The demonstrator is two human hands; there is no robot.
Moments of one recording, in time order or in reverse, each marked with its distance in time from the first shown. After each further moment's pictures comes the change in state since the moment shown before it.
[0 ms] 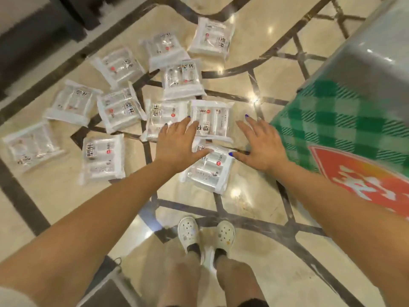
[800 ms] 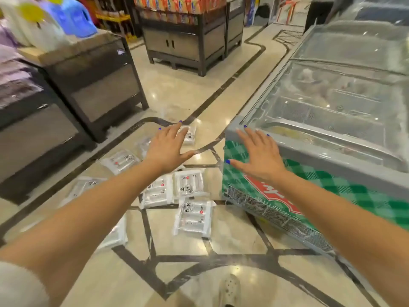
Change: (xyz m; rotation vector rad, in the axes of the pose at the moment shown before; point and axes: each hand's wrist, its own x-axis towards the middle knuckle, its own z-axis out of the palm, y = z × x) left_hand -0.213 0.106 -0.302 0.206 0.335 0.255; right_hand -0.313 -0.058 -0.289 0.012 0.424 0.201
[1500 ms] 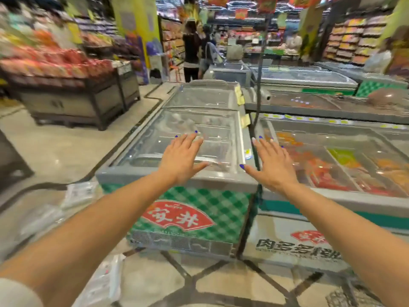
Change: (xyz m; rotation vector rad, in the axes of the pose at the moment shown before) left_hand 0.005 0.487 -0.145 -0.128 0.287 0.531; right_hand -0.331 0.331 -0.217 -0.200 0.237 0.534
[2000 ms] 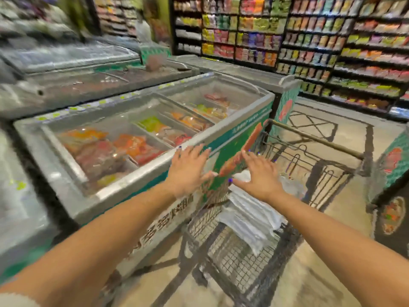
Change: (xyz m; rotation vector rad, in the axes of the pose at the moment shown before) left_hand 0.090 0.545 0.039 -0.349 -0.068 0.926; right_hand -0.322 0.361 -0.063 -0.151 -0.031 0.944
